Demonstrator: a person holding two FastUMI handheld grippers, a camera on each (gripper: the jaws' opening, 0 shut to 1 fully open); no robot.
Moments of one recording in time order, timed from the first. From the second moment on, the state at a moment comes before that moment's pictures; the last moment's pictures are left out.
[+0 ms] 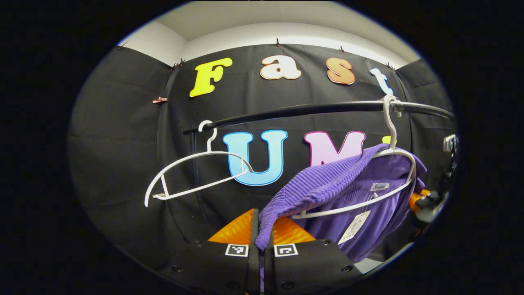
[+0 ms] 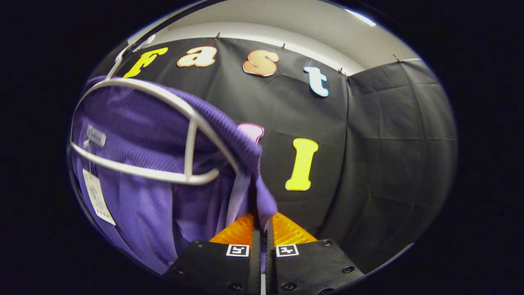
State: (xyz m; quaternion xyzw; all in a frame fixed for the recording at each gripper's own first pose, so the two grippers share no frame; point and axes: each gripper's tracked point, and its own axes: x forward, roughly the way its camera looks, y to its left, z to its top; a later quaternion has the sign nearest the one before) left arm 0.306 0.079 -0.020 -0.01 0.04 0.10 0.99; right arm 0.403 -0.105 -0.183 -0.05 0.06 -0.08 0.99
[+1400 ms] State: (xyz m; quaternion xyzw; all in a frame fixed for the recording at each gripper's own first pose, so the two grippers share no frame) left arm 0.244 0.039 -0.241 0.01 0.16 0.04 0.99; right arm 0.255 0.015 -0.326 -0.01 0.10 0.10 0.99
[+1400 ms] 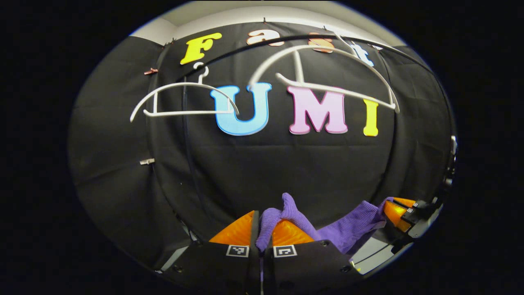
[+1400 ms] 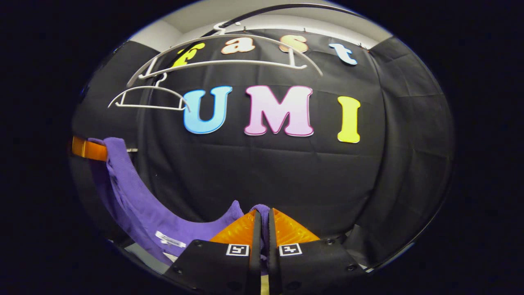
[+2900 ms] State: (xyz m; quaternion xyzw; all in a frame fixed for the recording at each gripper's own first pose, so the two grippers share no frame) left arm 0.185 -0.095 -0.501 -0.07 0.34 -0.04 0.94; right arm 0.121 0.017 -0.532 0.06 0.33 0.09 0.94
